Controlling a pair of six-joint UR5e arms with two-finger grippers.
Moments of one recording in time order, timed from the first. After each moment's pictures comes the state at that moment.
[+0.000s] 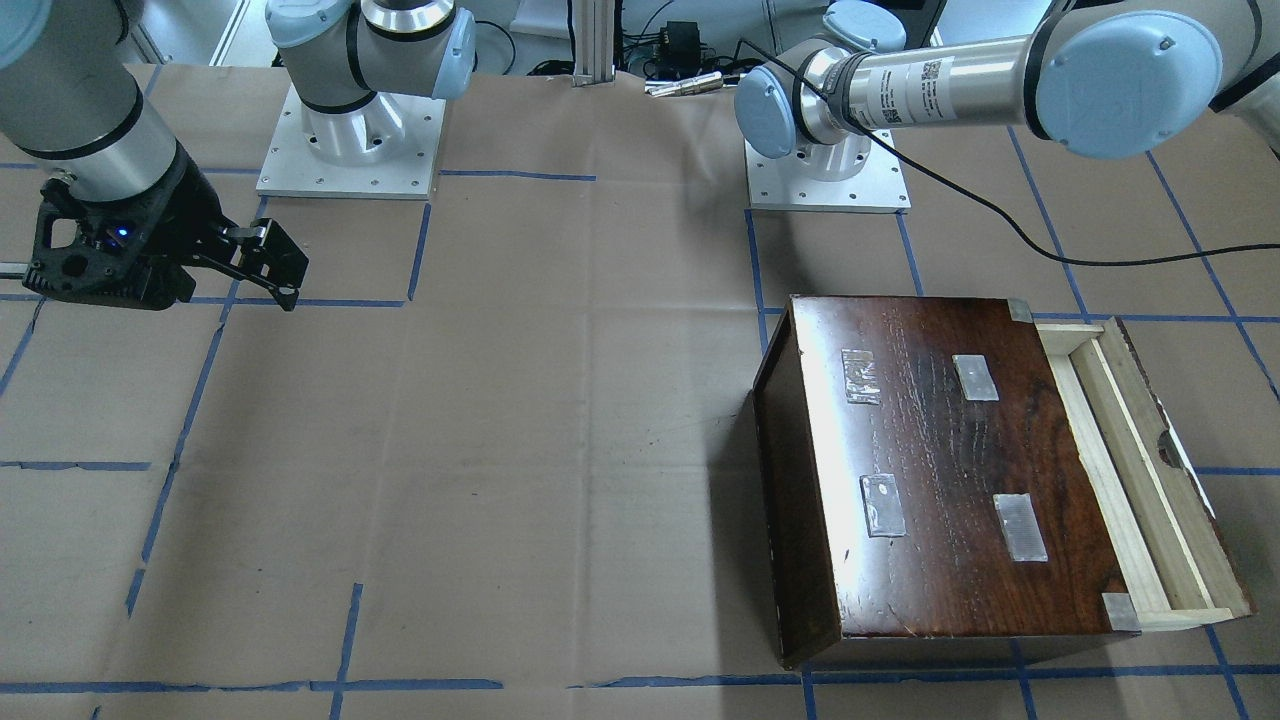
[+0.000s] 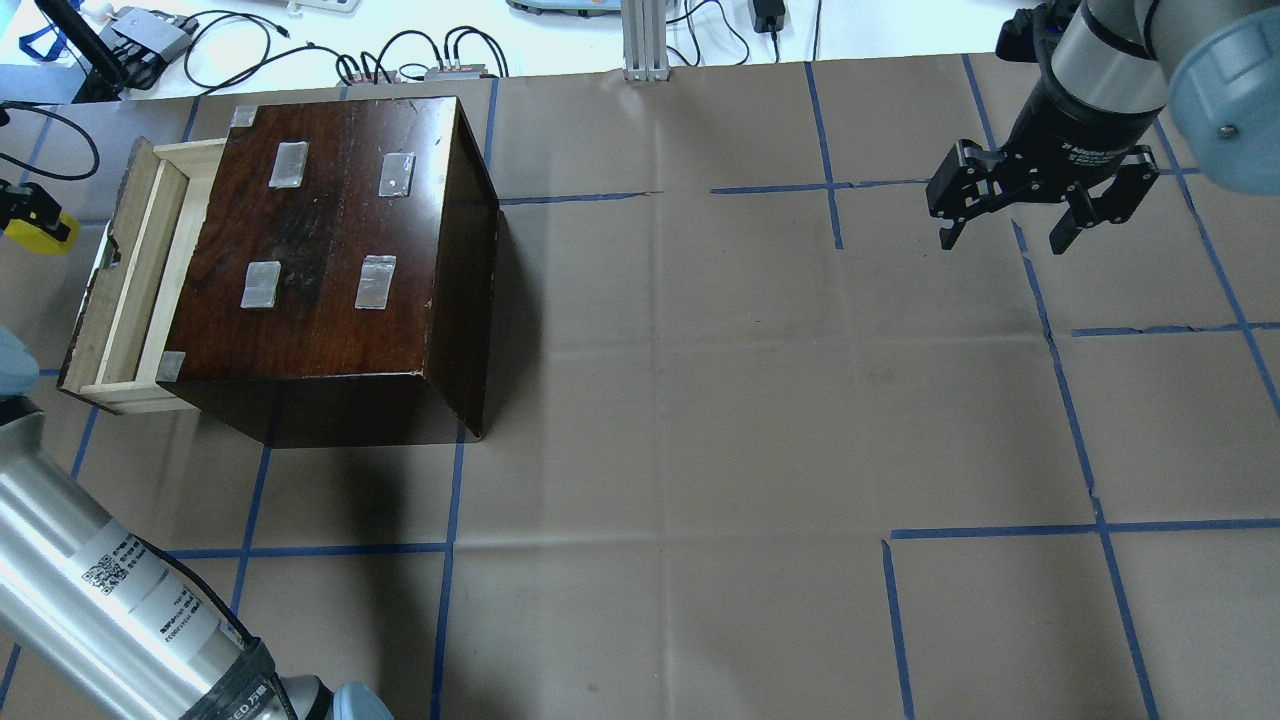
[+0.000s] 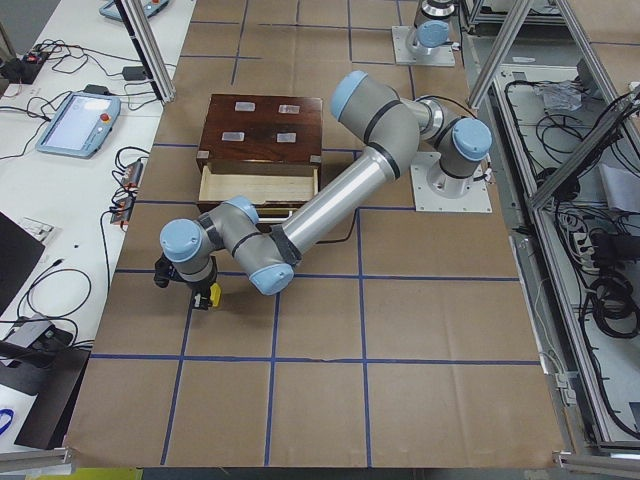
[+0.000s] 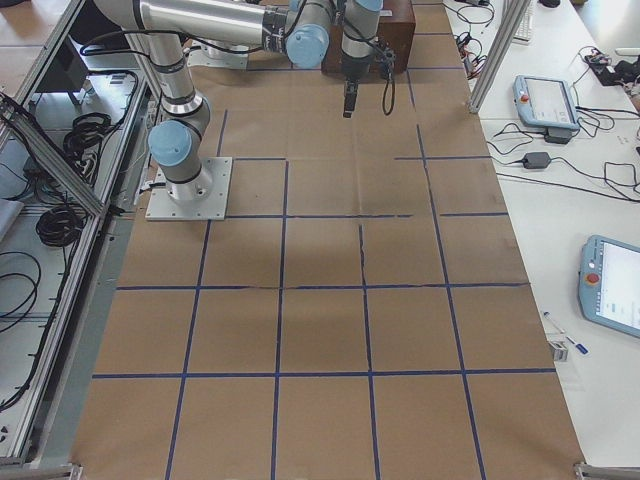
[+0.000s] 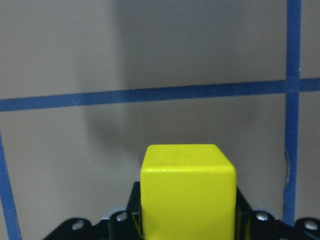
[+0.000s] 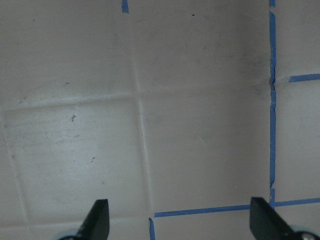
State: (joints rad) left arm -0.86 -2.46 -0.87 -1.33 1.55 0.78; right arm 1.45 -1.53 1.63 -1.62 -1.56 -0.03
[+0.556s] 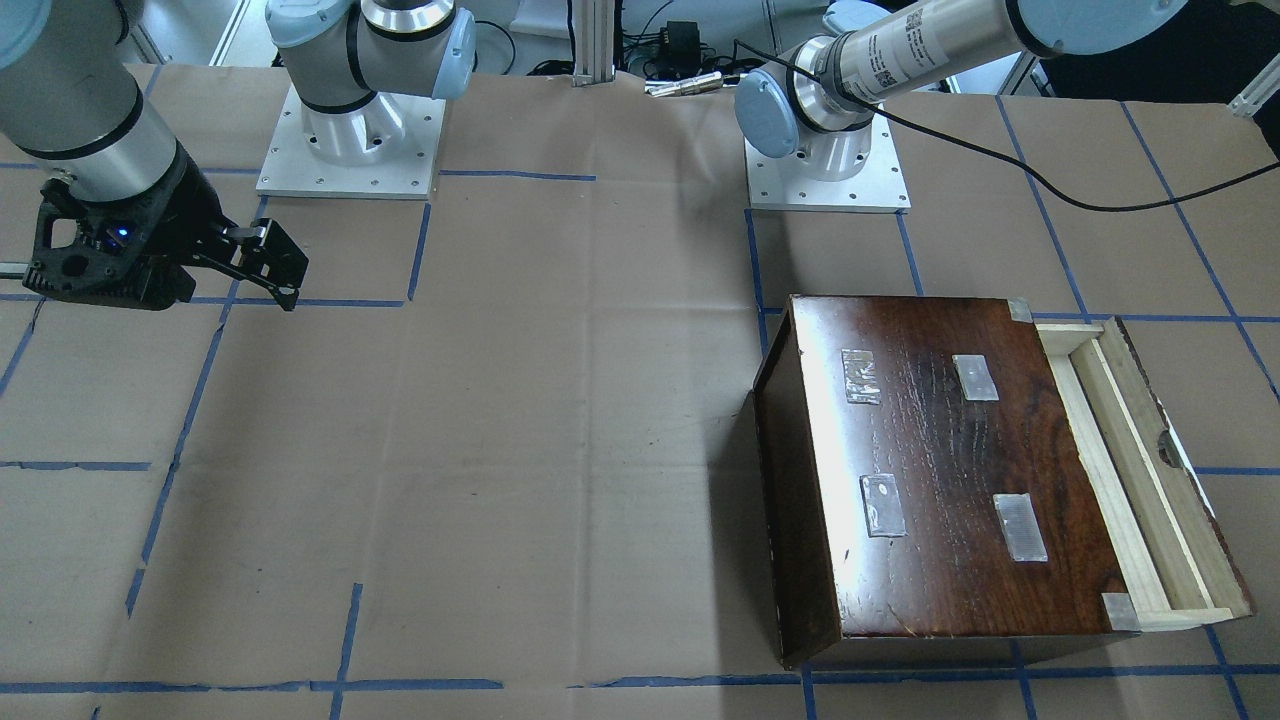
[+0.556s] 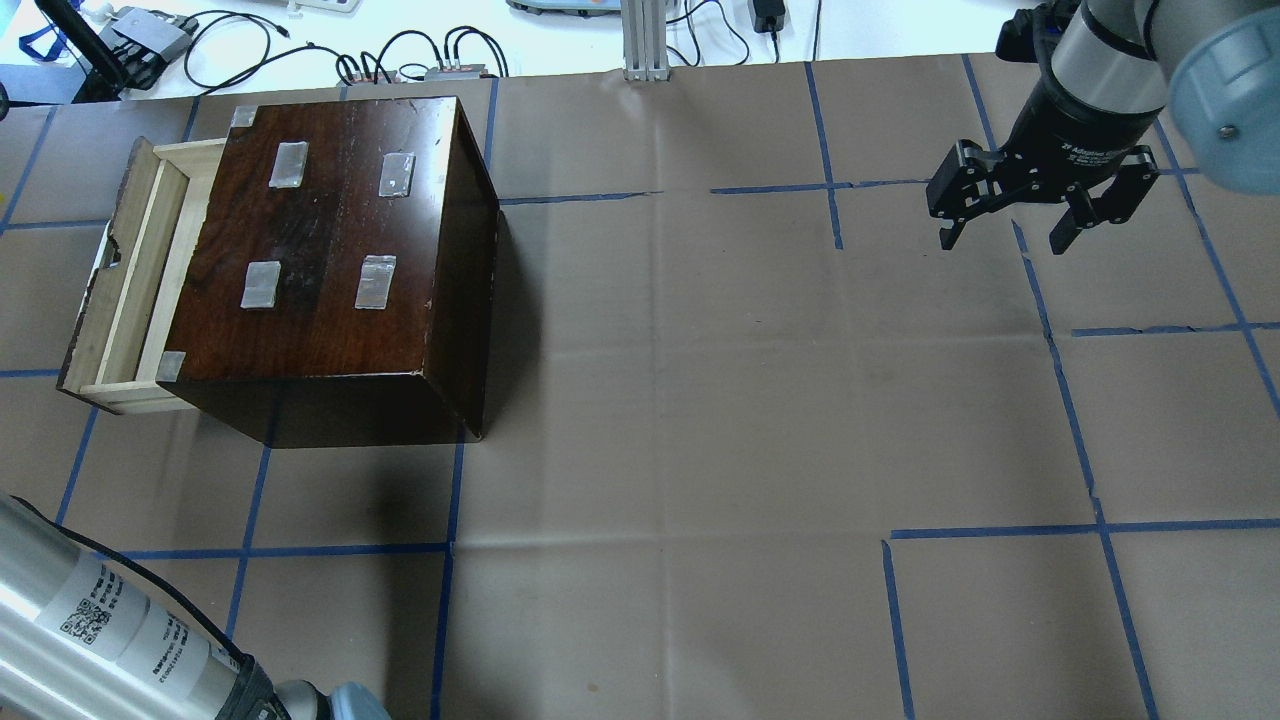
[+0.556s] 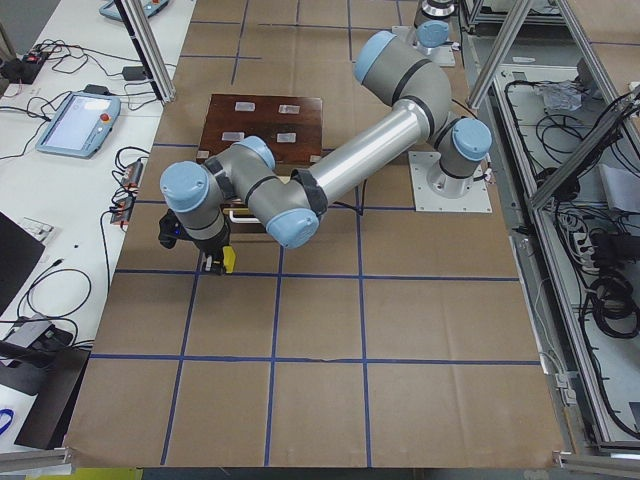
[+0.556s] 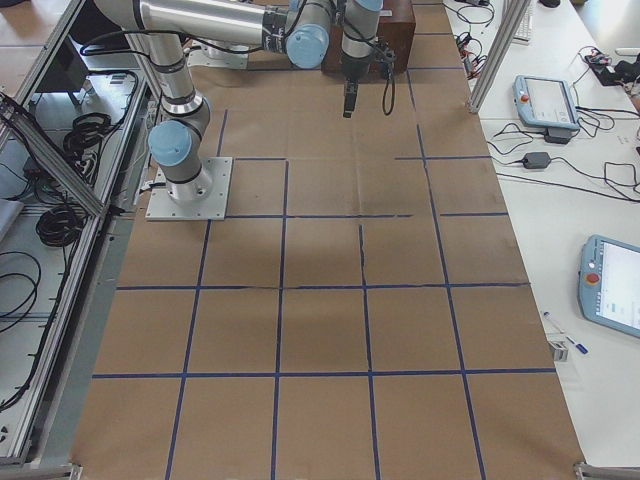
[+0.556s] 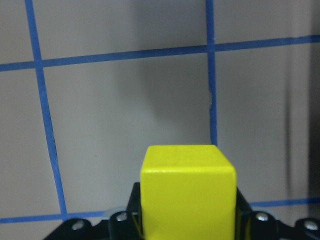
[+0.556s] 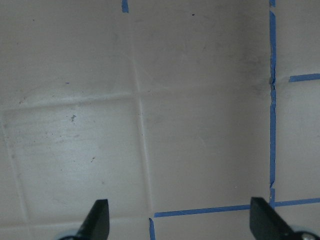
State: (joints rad) left arm -0.86 -2.24 -0.92 -1.59 1.56 0.79; right arm 1.45 -1.53 1.63 -1.62 -1.56 -0.03
